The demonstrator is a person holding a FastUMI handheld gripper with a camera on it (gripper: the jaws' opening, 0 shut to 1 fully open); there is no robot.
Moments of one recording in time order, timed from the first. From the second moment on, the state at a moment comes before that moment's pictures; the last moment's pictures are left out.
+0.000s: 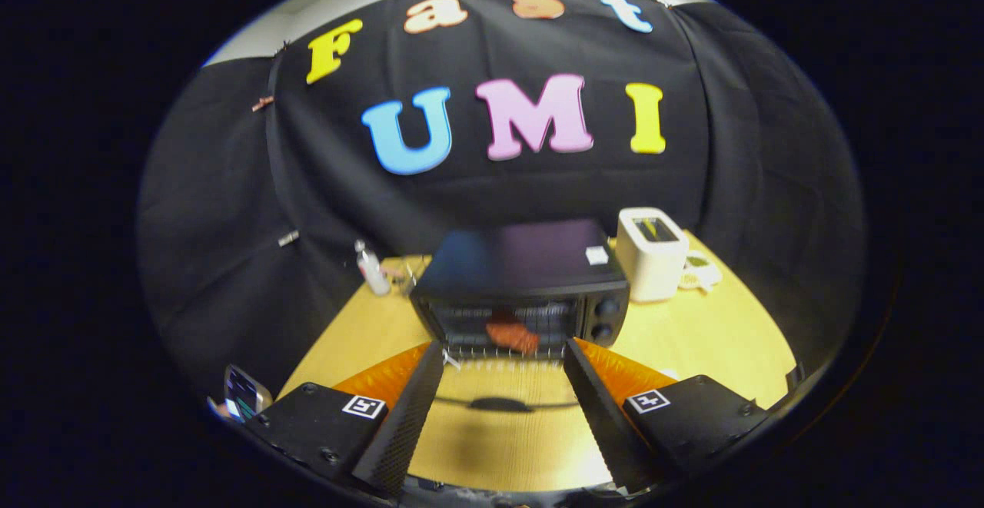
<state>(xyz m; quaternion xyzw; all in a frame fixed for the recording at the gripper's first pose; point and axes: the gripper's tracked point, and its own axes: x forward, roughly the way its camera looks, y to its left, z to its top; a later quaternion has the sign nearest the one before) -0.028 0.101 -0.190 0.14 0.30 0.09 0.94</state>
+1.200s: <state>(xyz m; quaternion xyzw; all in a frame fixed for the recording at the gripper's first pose) 0.002 0.145 -0.361 0.08 0.44 0.04 0.89</state>
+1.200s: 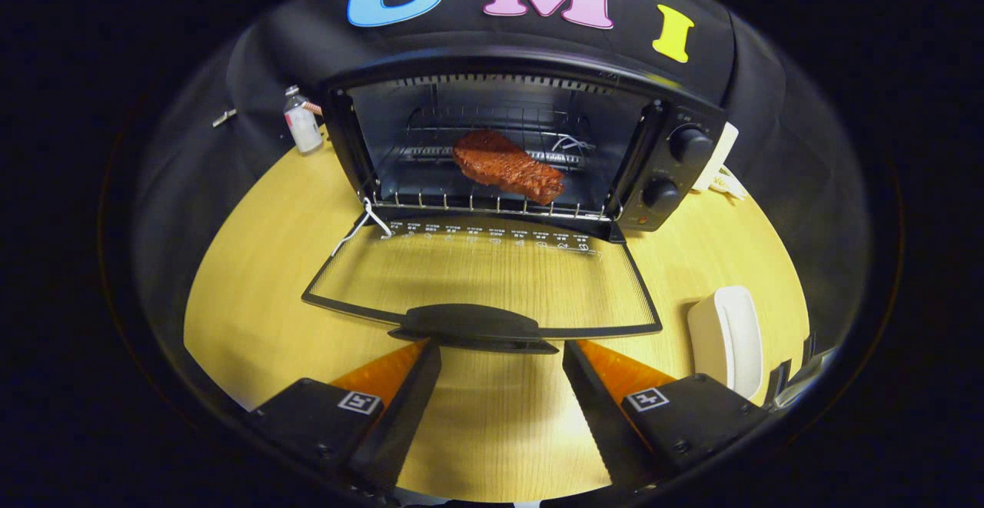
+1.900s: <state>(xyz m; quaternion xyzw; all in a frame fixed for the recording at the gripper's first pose) 0.046 0.139 -0.277 0.12 0.35 0.05 0.93</state>
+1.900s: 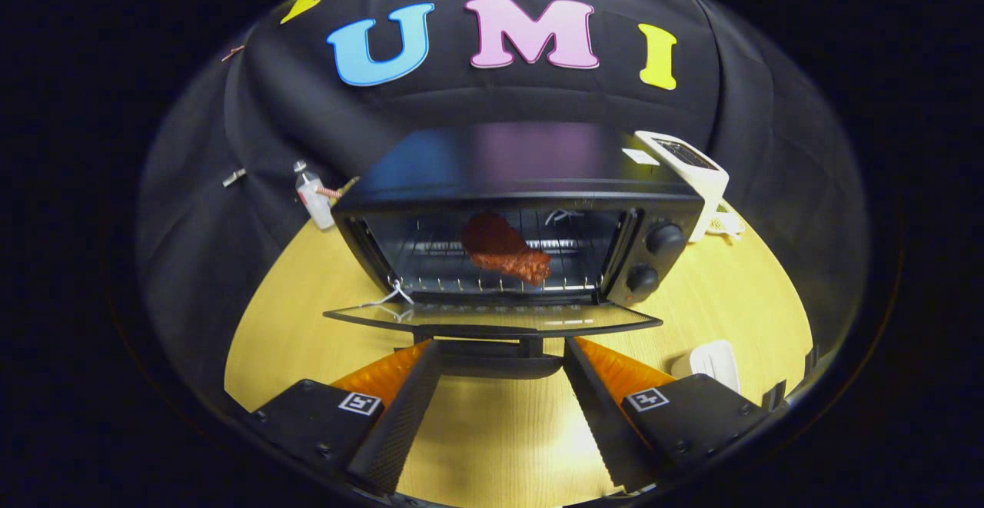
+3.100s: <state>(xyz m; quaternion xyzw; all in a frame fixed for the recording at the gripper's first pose) 0.090 0.014 -0.064 0.15 0.14 -0.01 0.98</state>
